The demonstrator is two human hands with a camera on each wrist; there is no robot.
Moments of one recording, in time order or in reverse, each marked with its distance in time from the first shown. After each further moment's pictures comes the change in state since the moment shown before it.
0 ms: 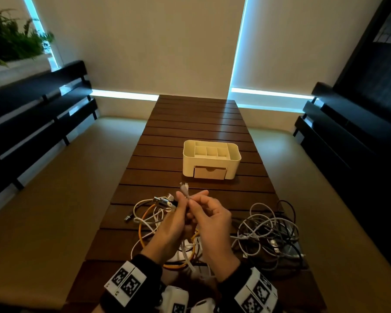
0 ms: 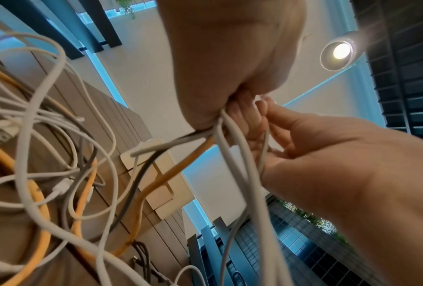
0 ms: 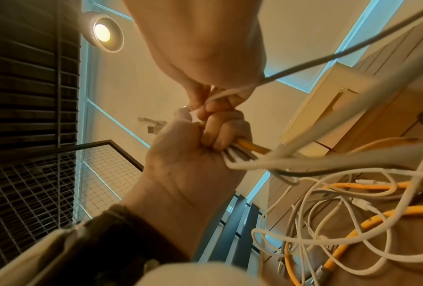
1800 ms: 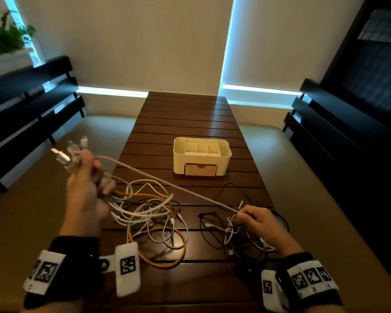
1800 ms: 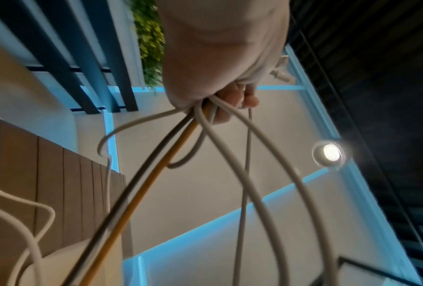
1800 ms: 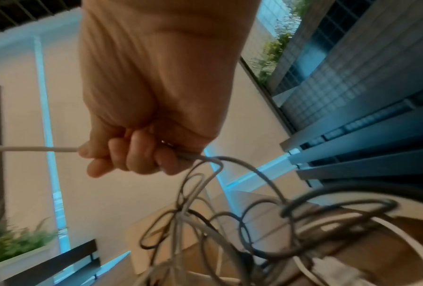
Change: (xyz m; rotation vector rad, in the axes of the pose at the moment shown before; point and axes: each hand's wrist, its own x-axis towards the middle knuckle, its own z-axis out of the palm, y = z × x) left_hand -0.004 0.069 -0.084 -0.521 0.532 0.400; right_hand 0.051 0.019 -0.155 -0.703 -0.458 0.020
